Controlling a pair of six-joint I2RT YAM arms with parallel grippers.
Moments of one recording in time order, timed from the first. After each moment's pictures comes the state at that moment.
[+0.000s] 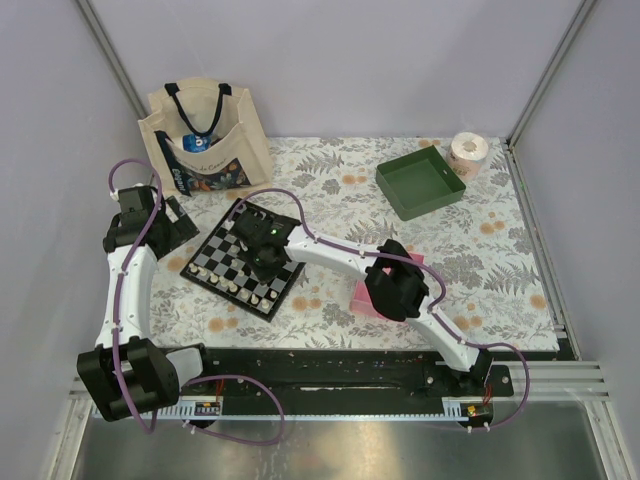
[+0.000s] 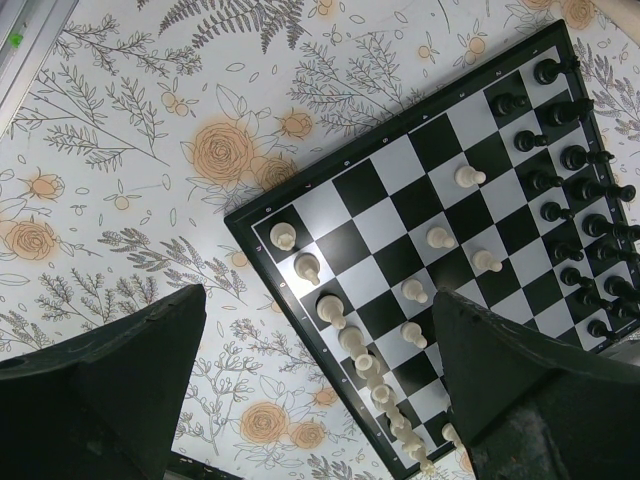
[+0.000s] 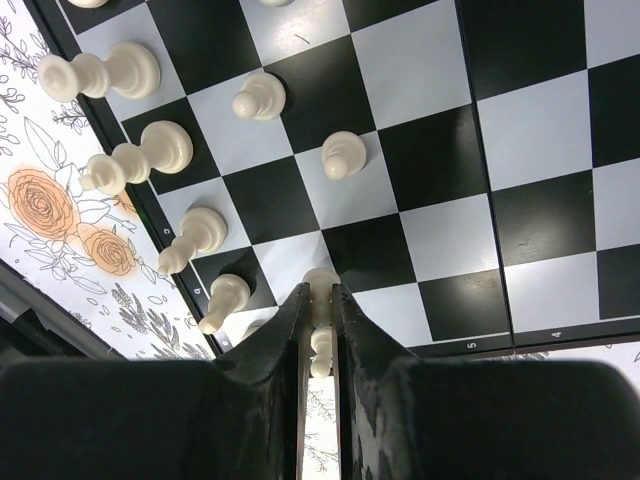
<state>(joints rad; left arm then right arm) 0.25 1.16 1.02 -0.75 -0.05 -0.38 1.08 2.40 2.16 -0.85 -0.05 0.34</state>
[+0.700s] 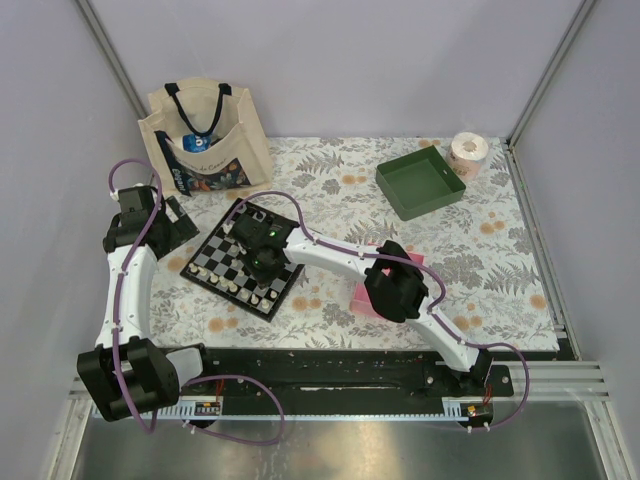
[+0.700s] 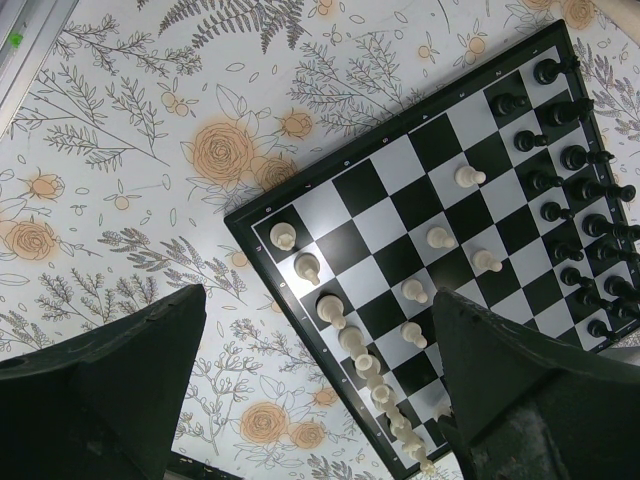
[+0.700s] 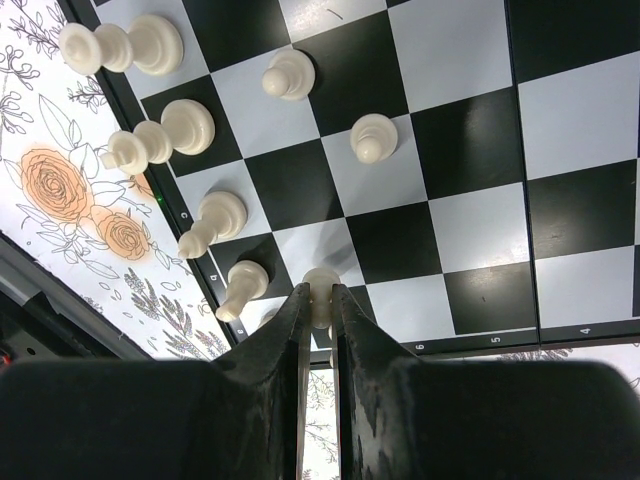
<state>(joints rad) 0.25 1.16 1.02 -0.75 -0.05 -0.38 1.09 2.40 2.16 -0.86 -0.07 0.34</state>
